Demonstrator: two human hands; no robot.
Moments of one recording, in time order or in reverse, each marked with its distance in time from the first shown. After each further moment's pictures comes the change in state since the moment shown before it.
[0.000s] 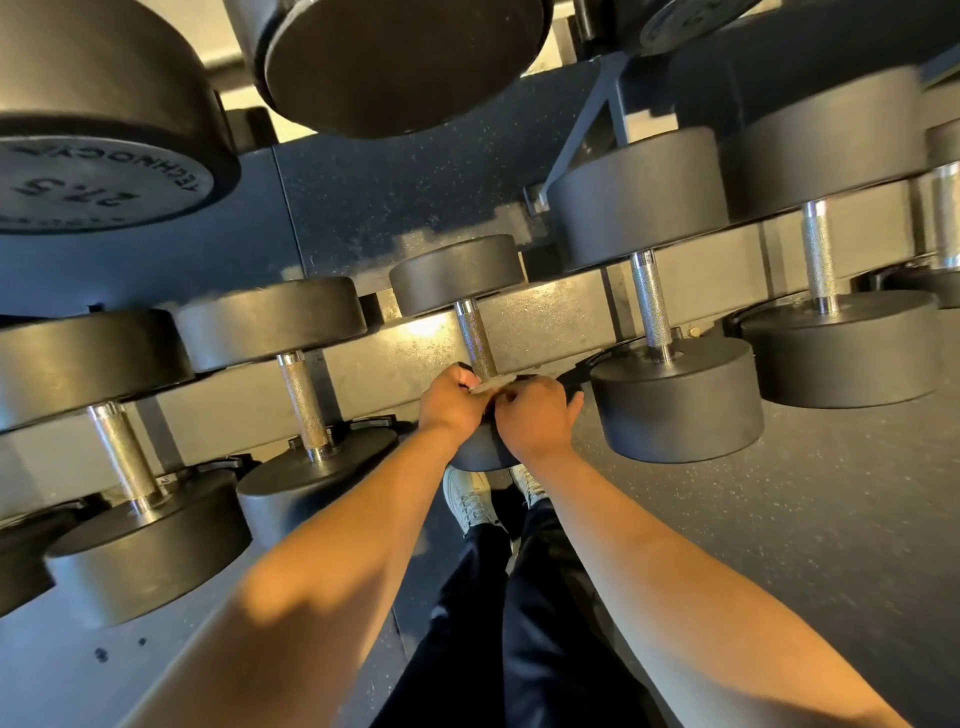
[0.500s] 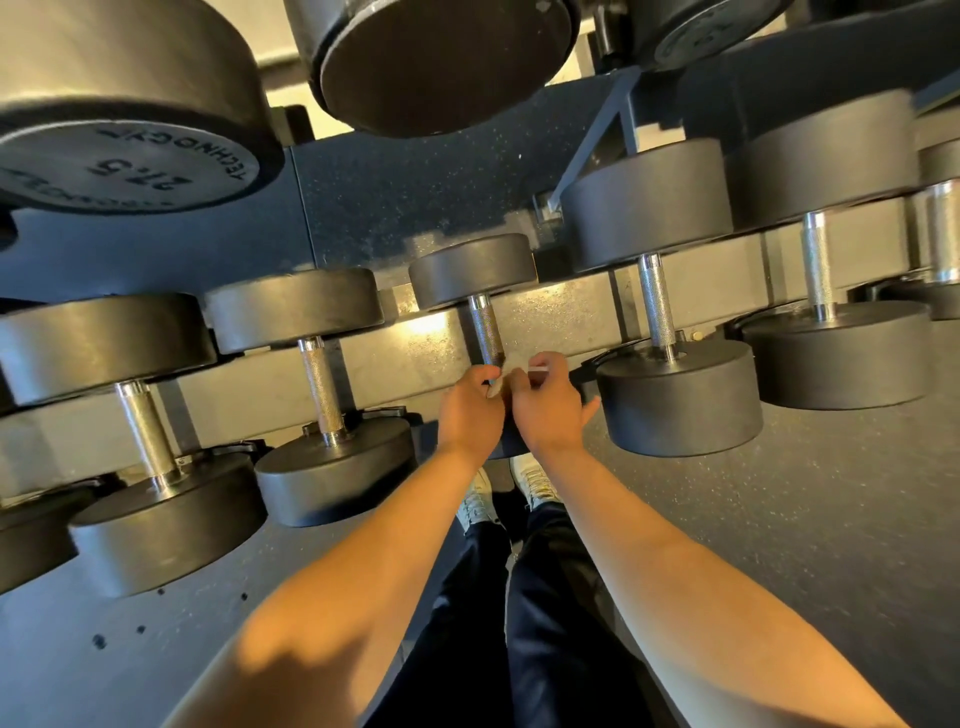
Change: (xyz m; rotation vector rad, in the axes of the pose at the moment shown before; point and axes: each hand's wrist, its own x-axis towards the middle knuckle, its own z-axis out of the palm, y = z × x) left_hand -0.047 0.004 0.001 -0.051 0.056 0.157; right_hand -0.021 -0.010 -0.016 0.408 0.079 0.110
